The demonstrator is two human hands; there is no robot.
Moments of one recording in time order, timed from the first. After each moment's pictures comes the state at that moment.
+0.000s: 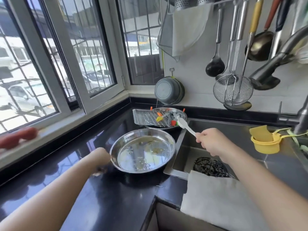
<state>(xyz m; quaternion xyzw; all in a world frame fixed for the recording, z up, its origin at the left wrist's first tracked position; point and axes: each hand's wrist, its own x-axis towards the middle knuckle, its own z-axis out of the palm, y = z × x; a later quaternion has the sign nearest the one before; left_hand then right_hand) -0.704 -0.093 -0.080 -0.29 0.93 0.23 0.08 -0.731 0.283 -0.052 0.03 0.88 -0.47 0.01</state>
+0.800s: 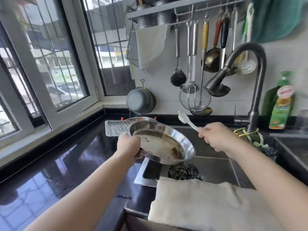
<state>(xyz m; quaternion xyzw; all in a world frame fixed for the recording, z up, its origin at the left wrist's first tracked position) -0.726 0.123 -0.029 -0.16 0.75 0.63 -0.08 -0.701 0.394 -0.013 0.08 0.87 -0.49 -0.05</state>
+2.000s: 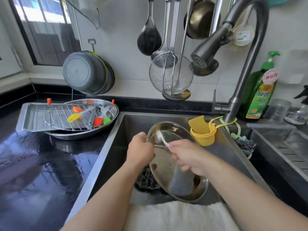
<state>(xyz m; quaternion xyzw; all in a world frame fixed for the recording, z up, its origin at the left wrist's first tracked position) -0.860 0.251 -0.171 0.03 0.83 0.56 0.00 -0.800 0.398 -0.134 0.18 0.81 -0.55 0.08</state>
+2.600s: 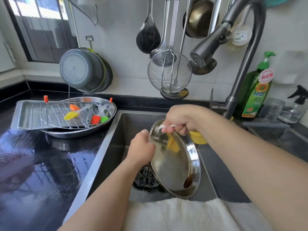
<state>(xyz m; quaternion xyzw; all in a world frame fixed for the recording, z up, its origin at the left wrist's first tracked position) -0.860 0.250 -0.170 0.10 0.84 0.53 0.00 -0.861 0.397 -0.043 0.17 0.88 -0.37 0.23</state>
